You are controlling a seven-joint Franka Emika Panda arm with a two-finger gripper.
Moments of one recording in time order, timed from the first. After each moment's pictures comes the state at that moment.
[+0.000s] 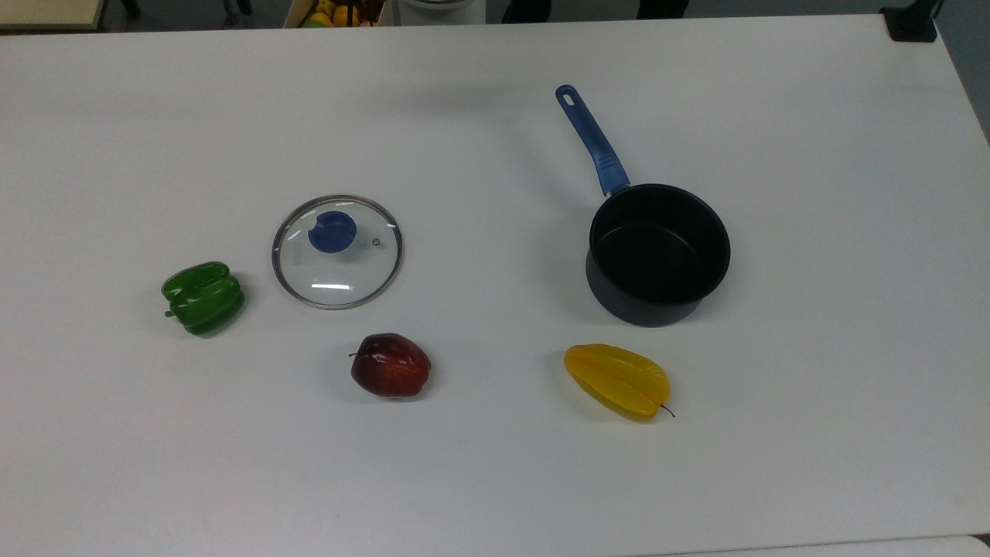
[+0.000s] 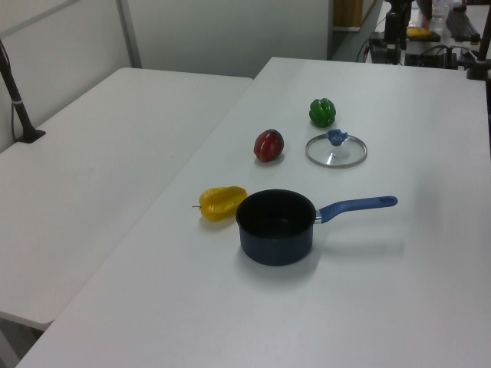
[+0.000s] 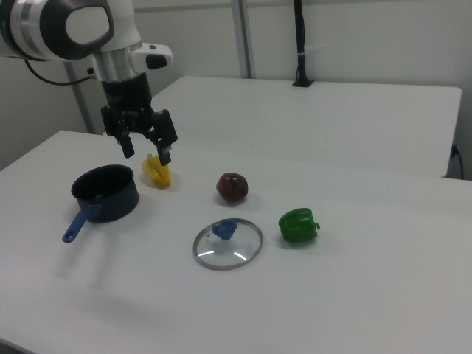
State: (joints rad) arm 0.14 -0.07 -0.16 -1.69 -0.05 1.60 -0.04
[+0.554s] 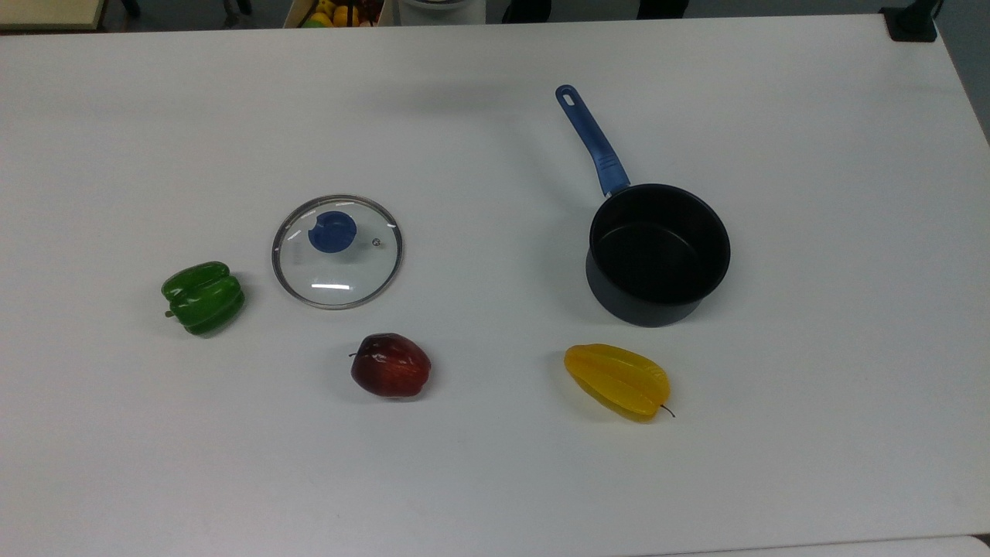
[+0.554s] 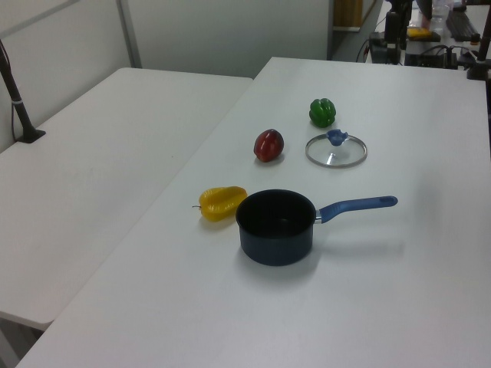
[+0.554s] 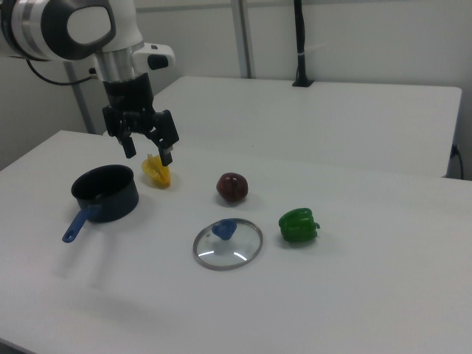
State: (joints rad) arm 0.13 -0.07 -0.16 -1.69 -0.05 1.60 -0.04
